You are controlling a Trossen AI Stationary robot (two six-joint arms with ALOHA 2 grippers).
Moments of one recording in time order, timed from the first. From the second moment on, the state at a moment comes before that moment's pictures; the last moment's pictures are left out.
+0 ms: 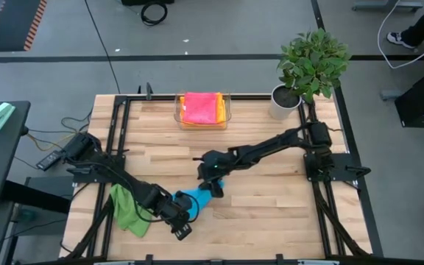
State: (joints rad) left arm -0.58 1.73 1.10 -0.43 0.03 -1.25; right arm 0.08 2.01 1.25 0.03 -0.22 0.03
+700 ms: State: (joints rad) left arm -0.58 1.71 1.11 -0.51 0.03 -1.21; right arm 0.06 1.95 1.26 -0.15 -0.33 0.04
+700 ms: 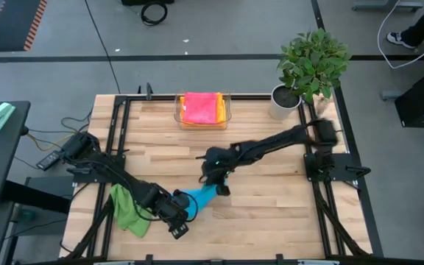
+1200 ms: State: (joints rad) left arm -0.46 1.56 1.63 -1.11 0.02 -0.72; right arm 0.22 1.25 1.27 -0.40 0.28 0.01
